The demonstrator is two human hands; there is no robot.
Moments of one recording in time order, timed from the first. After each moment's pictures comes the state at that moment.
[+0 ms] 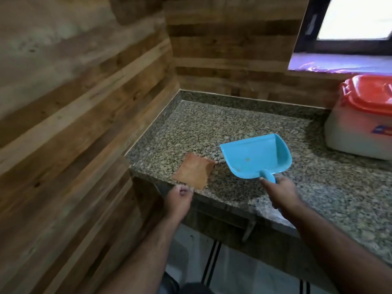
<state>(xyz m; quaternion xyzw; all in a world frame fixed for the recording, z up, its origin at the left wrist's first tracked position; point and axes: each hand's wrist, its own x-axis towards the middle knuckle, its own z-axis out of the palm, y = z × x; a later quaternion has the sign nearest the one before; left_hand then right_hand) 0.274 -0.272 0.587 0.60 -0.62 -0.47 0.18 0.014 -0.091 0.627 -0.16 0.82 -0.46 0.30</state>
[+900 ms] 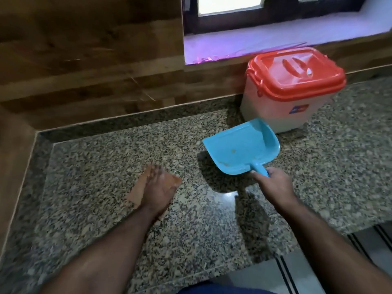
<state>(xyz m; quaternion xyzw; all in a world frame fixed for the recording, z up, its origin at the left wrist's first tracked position) -0.035 -0.465 0.491 0.23 -0.96 -0.18 -0.04 -0.144 -0.118 0.610 0.08 0.92 -0.37 0.12</state>
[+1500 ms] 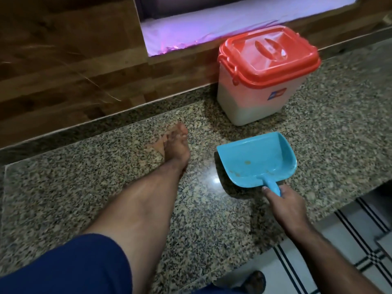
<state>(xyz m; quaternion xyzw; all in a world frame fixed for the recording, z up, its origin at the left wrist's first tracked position) -0.237 -0.385 0.495 0.23 -0.92 -0.31 -0.02 -0.092 -0.058 0.575 0.21 0.91 -0.36 0.08</state>
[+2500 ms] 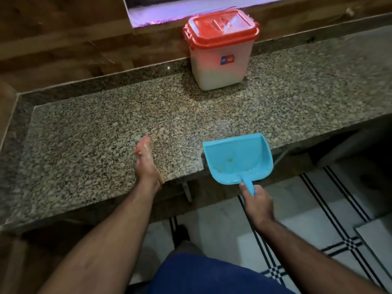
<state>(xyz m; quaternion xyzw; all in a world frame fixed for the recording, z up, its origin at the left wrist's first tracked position) 0.086 -0.205 0.541 0.37 -0.55 -0.72 0.20 0.118 0.127 0.546 0.14 0.89 -0.43 0.09</state>
